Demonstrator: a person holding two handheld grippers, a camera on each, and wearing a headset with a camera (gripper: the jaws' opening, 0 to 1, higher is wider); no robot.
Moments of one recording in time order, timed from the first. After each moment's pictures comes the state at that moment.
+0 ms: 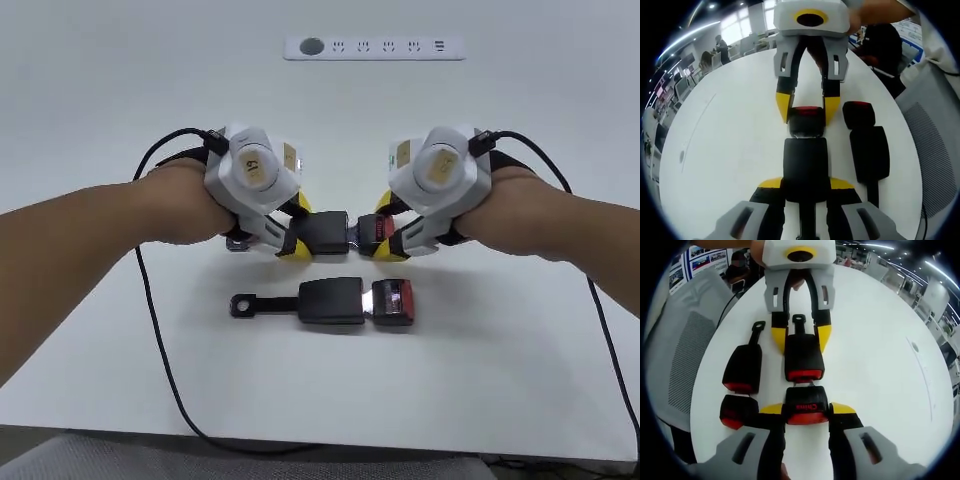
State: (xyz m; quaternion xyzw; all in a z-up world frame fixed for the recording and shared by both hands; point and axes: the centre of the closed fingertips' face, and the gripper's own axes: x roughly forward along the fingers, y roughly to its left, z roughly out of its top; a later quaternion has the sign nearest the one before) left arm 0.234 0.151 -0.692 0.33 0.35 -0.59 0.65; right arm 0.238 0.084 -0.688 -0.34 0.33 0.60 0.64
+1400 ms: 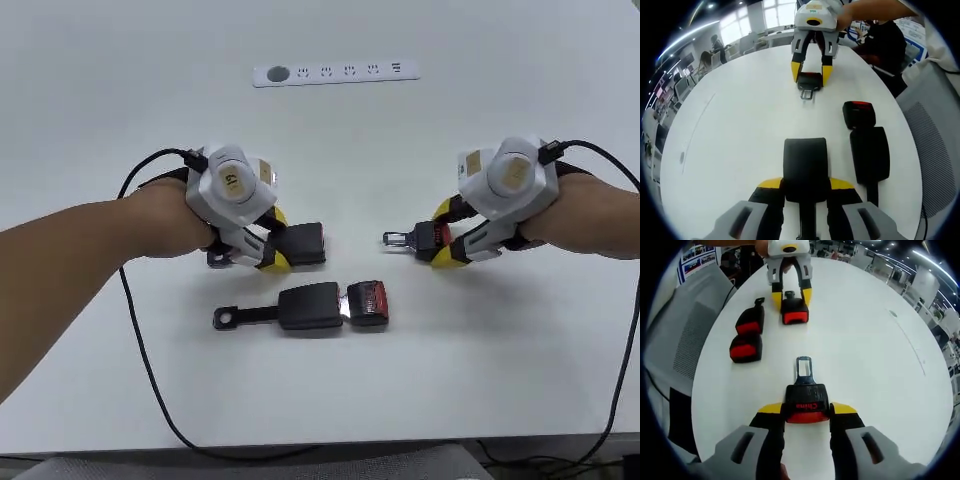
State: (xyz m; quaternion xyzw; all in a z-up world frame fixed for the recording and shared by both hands) left arm 0.234 0.150 -0.692 0.34 0.35 -0.58 0.65; right arm 0.238 -0.033 -0.695 -0.33 0.36 0.56 0.67
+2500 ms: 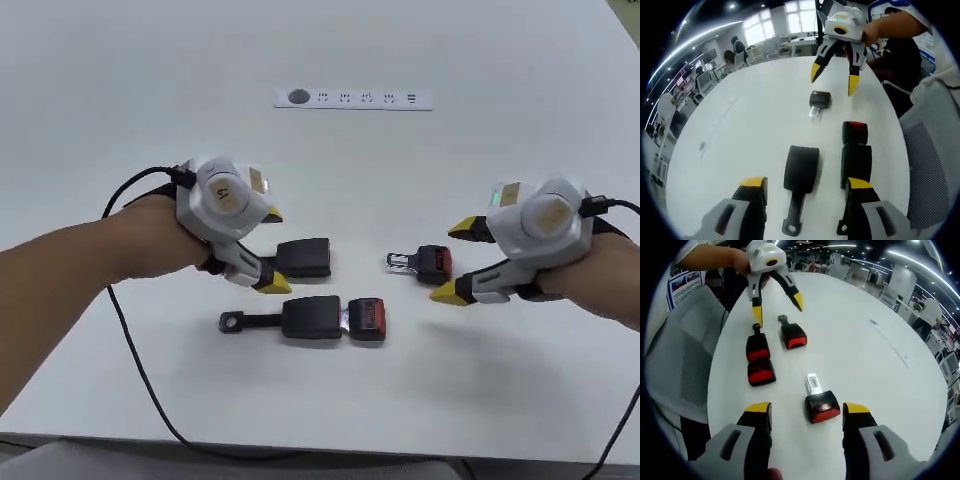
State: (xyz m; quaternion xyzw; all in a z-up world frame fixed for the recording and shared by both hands) left arm 0.211 0.164 -0.638 0.29 0.33 -0.51 0.74; right arm 0.202 -0.023 -0.642 -0.27 0.32 0.51 0.75
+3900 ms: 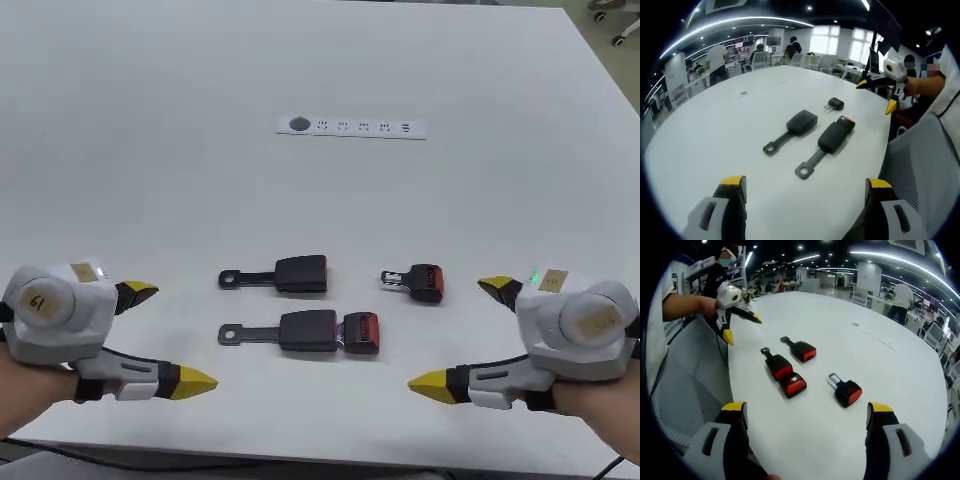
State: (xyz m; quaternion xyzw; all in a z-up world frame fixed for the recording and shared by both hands) left arm 0.113 0.265 -0.630 0.09 0.35 -0.37 0.86; right arm 0.129 -0.018 -0.607 -0.16 0.31 0.43 0.84
